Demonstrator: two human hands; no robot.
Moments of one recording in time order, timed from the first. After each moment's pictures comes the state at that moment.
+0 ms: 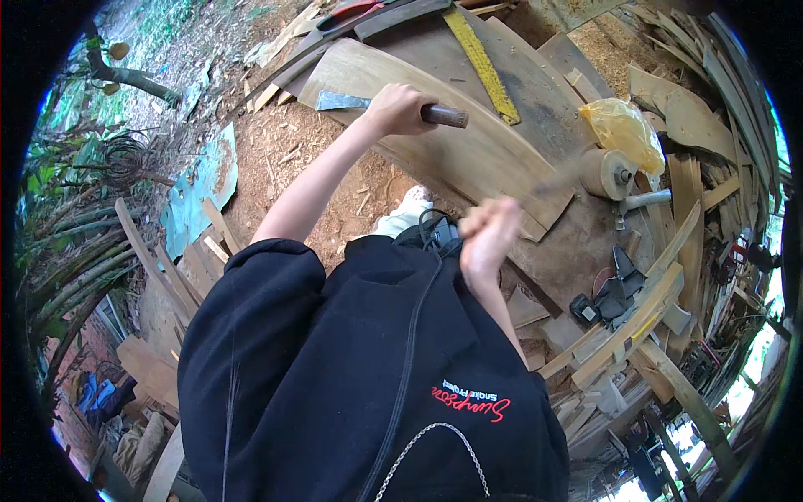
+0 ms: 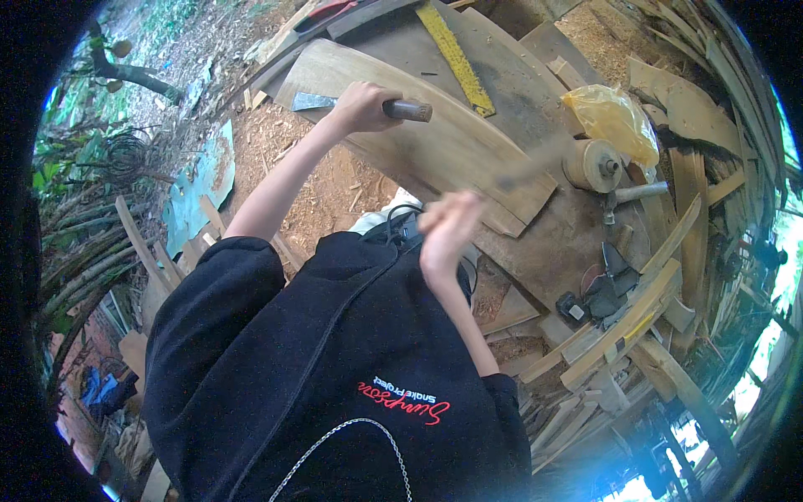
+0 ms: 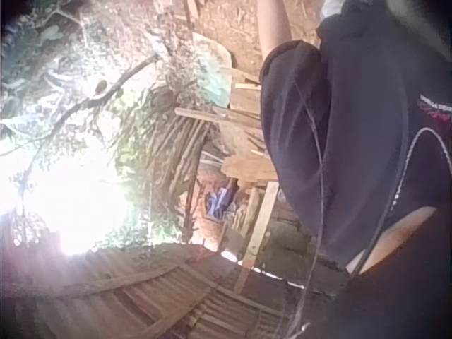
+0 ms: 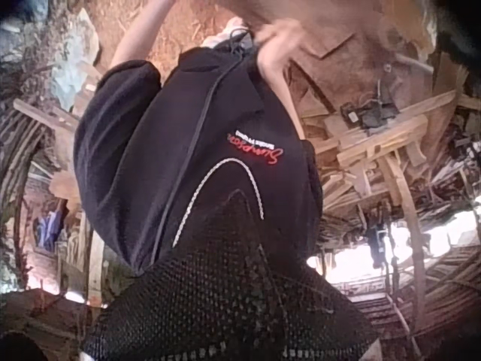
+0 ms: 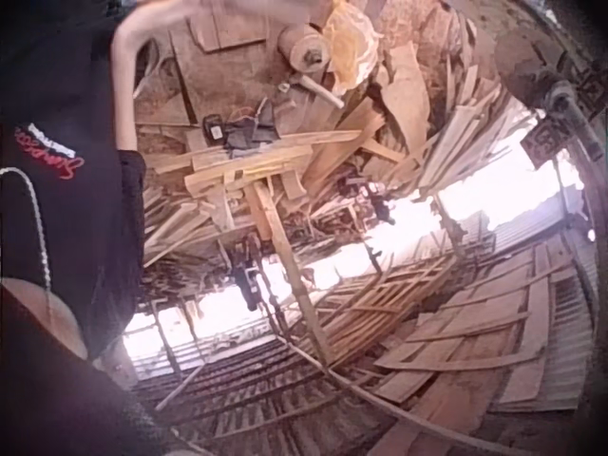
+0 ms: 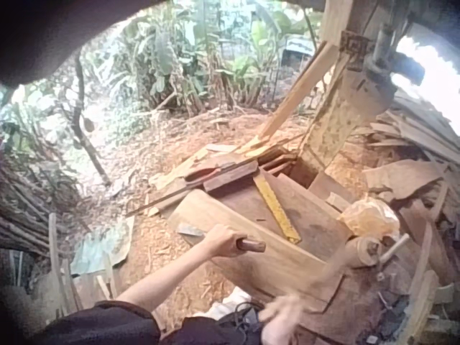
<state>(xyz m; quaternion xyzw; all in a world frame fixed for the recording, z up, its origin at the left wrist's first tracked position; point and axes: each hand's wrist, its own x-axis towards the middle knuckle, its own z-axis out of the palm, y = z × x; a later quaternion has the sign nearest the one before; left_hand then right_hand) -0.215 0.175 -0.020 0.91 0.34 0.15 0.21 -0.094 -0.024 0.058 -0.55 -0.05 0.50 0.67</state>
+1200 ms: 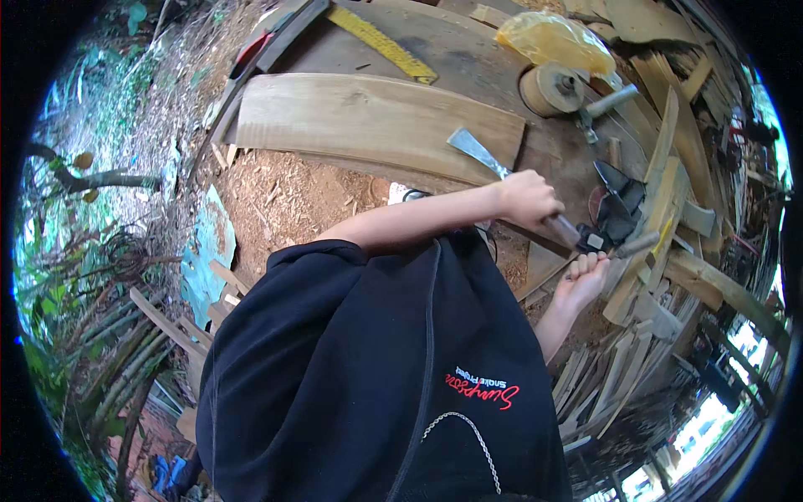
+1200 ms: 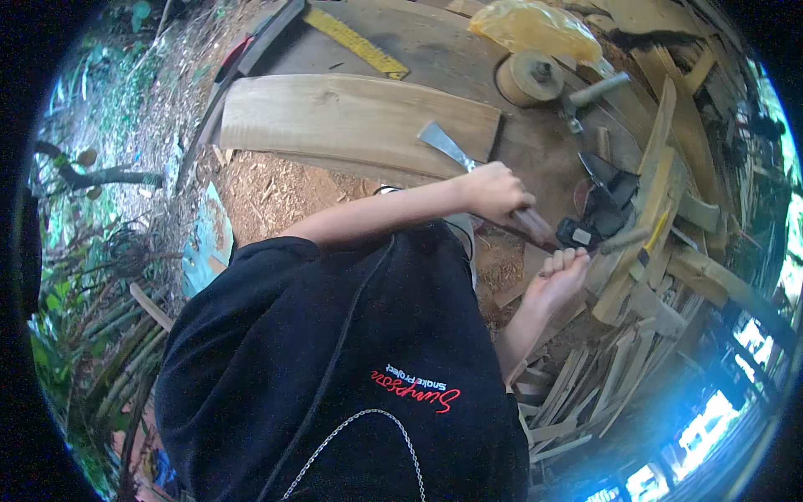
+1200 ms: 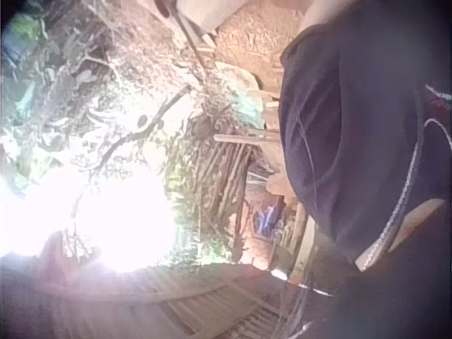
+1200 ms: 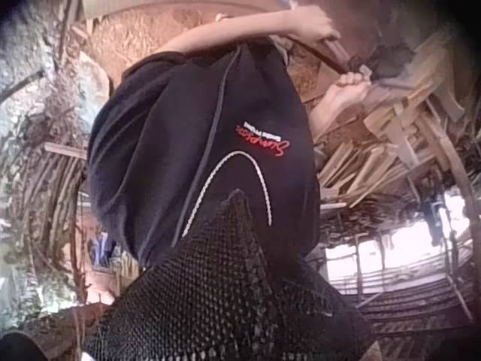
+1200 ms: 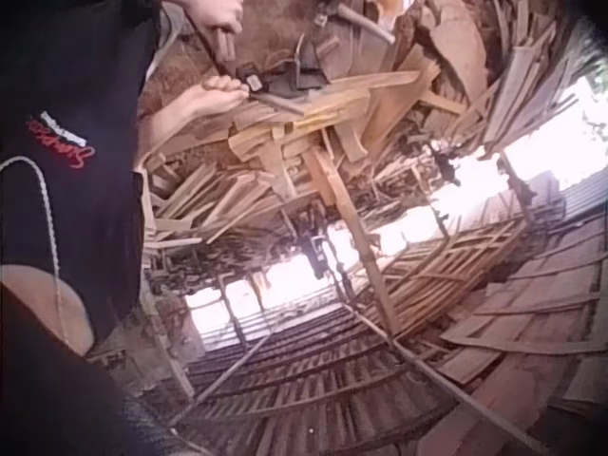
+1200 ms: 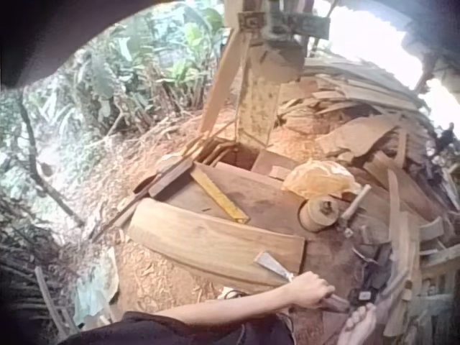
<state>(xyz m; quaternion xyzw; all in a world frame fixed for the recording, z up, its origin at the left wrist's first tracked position) -0.002 -0.017 0.026 0.93 -0.07 0.13 0.33 0.054 -0.194 0.085 -0.59 0.11 0.18 0.78</state>
